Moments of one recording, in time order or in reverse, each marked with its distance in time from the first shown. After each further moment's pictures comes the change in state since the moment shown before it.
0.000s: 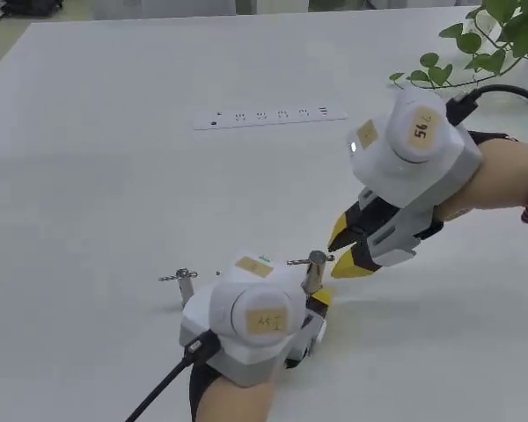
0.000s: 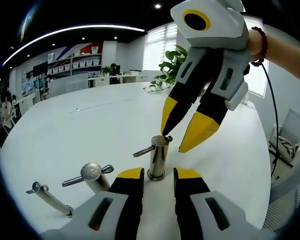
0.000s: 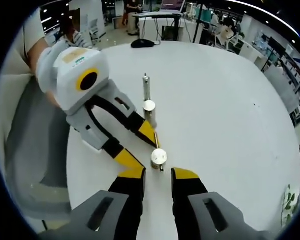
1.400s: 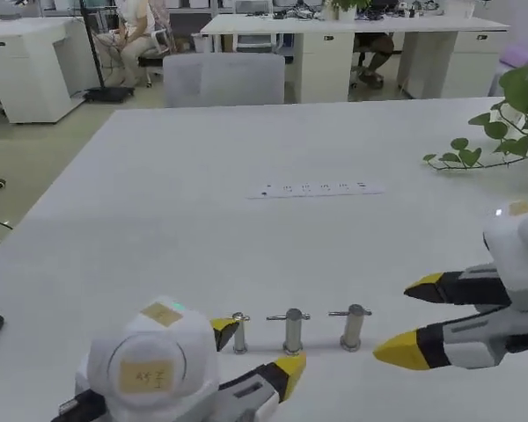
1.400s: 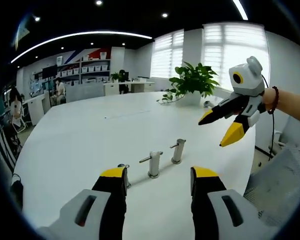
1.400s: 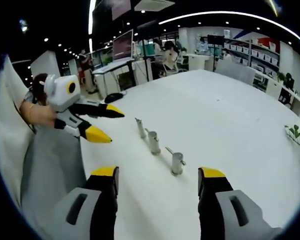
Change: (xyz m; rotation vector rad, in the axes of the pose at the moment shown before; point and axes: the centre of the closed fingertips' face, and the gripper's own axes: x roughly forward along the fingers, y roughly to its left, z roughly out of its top) left arm -0.138 0.052 0.021 -0.025 -0.067 0.061; right arm -0.046 0.046 0.022 0.430 -0.399 -0.201
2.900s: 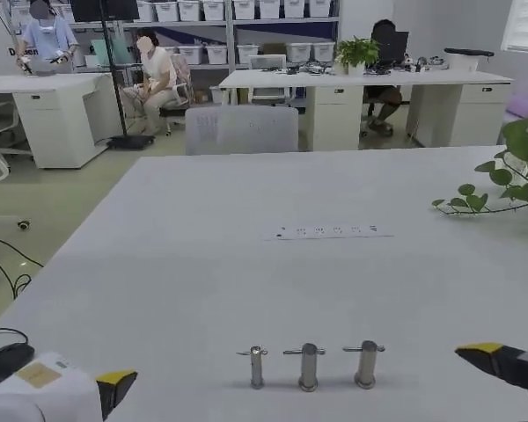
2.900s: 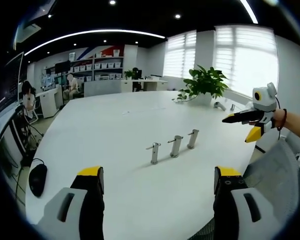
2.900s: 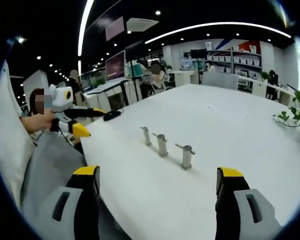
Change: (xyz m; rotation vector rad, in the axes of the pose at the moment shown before) left arm -0.080 0.036 -0.016 -0.050 0.020 0.089; right arm -0.027 0.023 -0.016 0.098 -0.184 -0.086
